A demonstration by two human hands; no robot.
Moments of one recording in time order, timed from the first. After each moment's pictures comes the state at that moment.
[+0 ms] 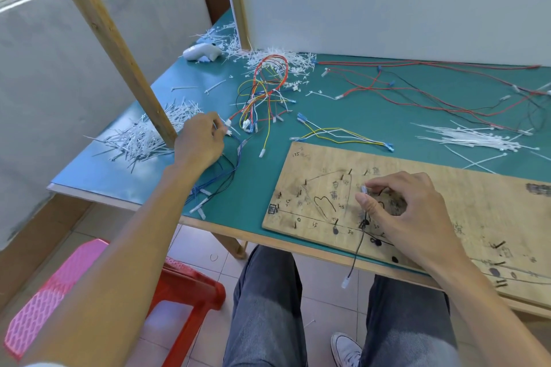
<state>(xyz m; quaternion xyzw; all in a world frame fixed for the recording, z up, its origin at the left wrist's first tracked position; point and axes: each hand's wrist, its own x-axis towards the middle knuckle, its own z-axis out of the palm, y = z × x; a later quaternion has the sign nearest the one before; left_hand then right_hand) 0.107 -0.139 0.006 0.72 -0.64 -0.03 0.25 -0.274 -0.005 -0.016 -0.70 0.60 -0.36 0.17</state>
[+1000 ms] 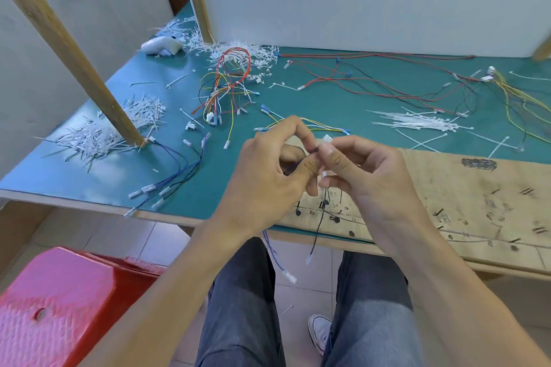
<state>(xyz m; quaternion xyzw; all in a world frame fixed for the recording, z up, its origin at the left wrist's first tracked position) -0.070 0.010 0.074 0.41 -0.73 -0.36 0.42 -0.245 0.024 0.055 -0.50 0.41 -0.56 0.52</state>
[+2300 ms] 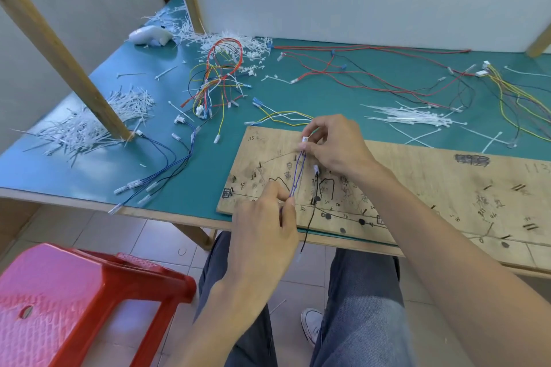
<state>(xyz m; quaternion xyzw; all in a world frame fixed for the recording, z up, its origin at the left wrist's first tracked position) -0.091 0.053 -0.002 0.64 -0.66 -0.20 0.33 -0.255 -0.092 0.007 -0.67 0.64 -0.28 0.26</state>
